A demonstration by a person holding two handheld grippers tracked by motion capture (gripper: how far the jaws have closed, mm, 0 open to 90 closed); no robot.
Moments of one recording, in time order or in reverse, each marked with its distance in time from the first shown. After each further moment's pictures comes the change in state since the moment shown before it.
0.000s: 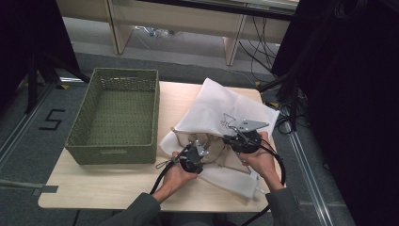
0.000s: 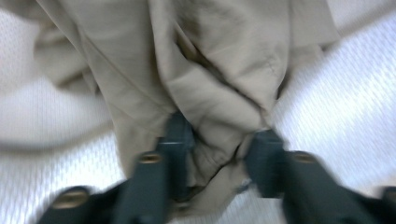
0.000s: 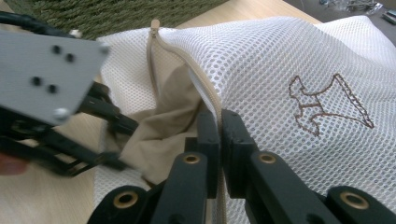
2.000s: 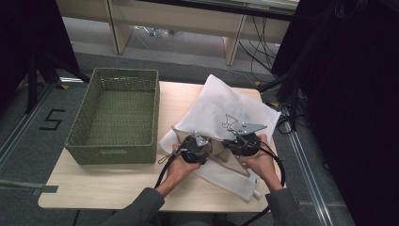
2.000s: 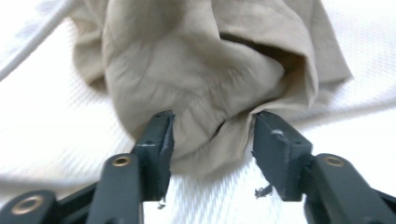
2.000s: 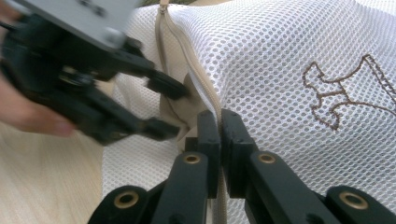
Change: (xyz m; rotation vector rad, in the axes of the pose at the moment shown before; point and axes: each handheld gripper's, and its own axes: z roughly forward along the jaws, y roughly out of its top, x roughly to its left) left arm 0.017 0.005 -0.002 -0.088 0.012 -0.074; right arm 0.001 -0.009 0.006 0.047 0.028 0.017
